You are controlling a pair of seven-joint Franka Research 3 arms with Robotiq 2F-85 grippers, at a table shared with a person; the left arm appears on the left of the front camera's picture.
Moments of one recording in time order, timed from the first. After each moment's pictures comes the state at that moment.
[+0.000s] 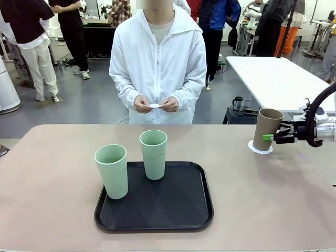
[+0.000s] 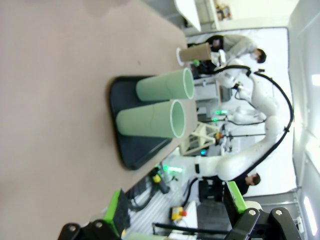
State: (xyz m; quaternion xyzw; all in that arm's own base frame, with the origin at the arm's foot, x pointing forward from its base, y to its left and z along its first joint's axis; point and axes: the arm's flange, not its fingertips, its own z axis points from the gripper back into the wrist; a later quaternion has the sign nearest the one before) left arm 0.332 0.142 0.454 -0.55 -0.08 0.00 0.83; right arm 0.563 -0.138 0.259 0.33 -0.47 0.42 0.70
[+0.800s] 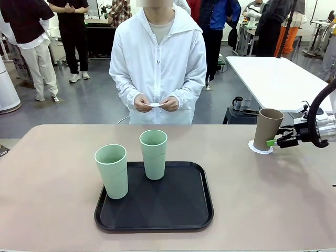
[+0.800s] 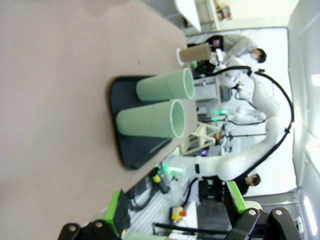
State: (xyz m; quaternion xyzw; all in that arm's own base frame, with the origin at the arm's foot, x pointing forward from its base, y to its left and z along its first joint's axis) left arm 0.332 0.142 0.454 -0.55 -0.08 0.00 0.83; right arm 0.561 -0.150 0.258 0.30 -0.40 0.43 0.75
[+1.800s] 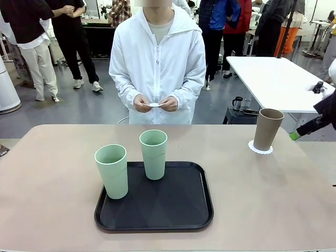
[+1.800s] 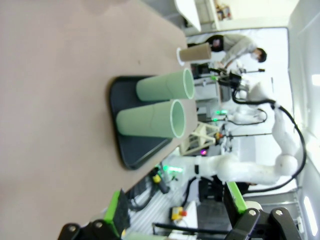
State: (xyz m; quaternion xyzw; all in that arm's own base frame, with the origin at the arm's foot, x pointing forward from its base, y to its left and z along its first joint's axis) left arm 0.332 0.142 0.454 -0.55 -0.07 0.00 0.83; right arm 0.447 -0.108 0.420 0.11 -0.23 0.26 0.93
